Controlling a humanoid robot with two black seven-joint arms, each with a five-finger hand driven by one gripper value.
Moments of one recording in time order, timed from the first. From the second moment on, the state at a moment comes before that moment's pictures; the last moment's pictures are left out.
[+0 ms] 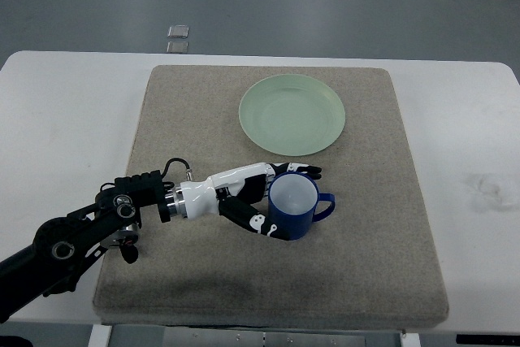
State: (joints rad) left arm -0.49 0.23 -0.70 -1.10 1.07 -0.59 -0.40; right arm 0.01 0.00 0.04 0.11 -0.03 0.14 0.23
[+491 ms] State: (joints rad) left arm -0.49 0.23 -0.70 -1.10 1.07 -0.57 -0.40; right arm 0.01 0.00 0.04 0.11 -0.03 0.14 0.23
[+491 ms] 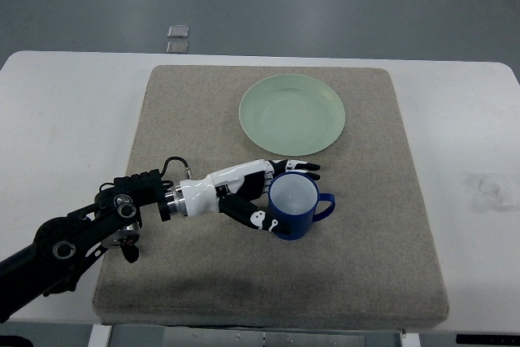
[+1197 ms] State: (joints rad) left arm -0.50 0.23 -0.70 -1.10 1.07 -0.56 -0.40; right arm 0.01 0.00 0.04 0.11 -0.03 0.14 0.23
